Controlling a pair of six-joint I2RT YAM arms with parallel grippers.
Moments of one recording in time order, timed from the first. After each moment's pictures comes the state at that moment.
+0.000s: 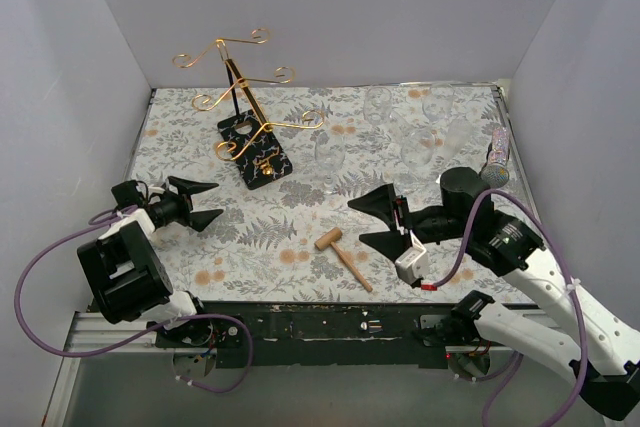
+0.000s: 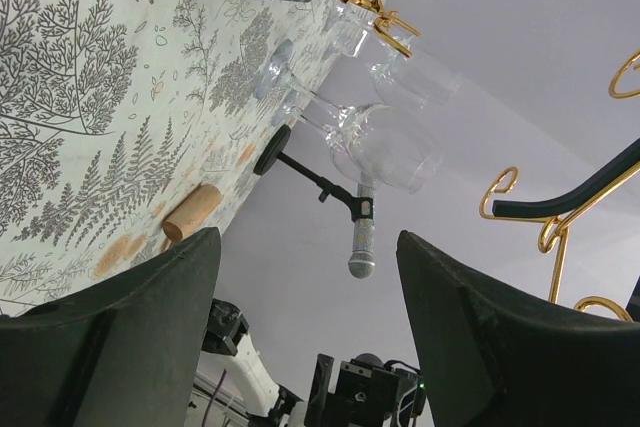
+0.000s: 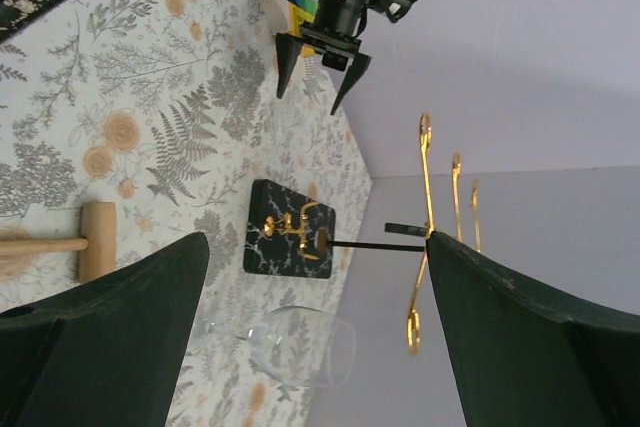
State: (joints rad) left arm 0.51 1.44 0.61 -0.18 1.09 -1.02; right arm 0.73 0.81 0.92 -0.51 -0.90 -1.46
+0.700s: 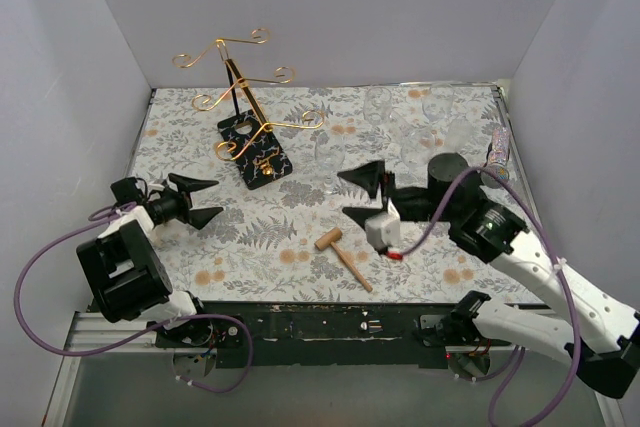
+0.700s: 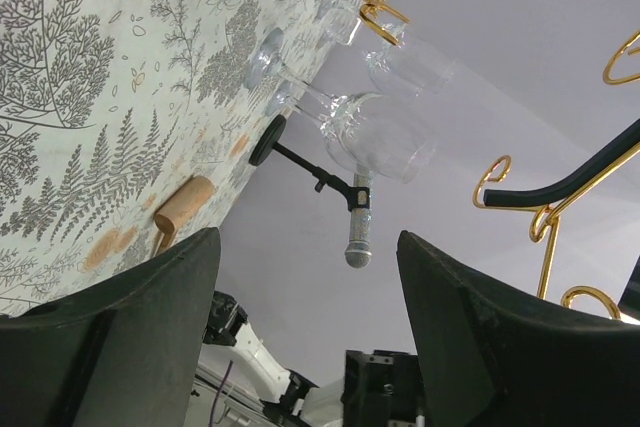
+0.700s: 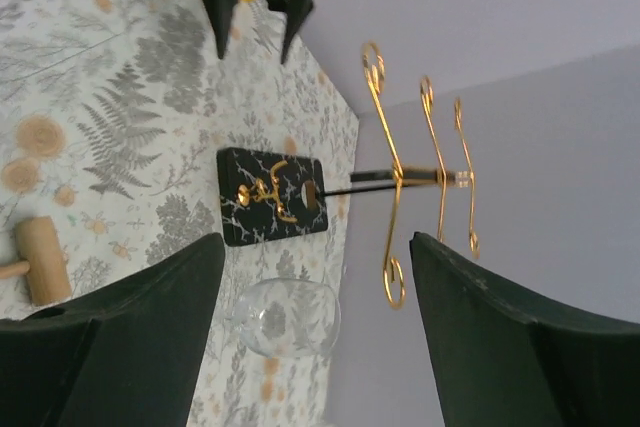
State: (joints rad) left arm 0.50 1.44 0.63 -0.20 1.11 -1.01; right arm 0.81 0.87 0.93 -0.32 -0.74 -1.33
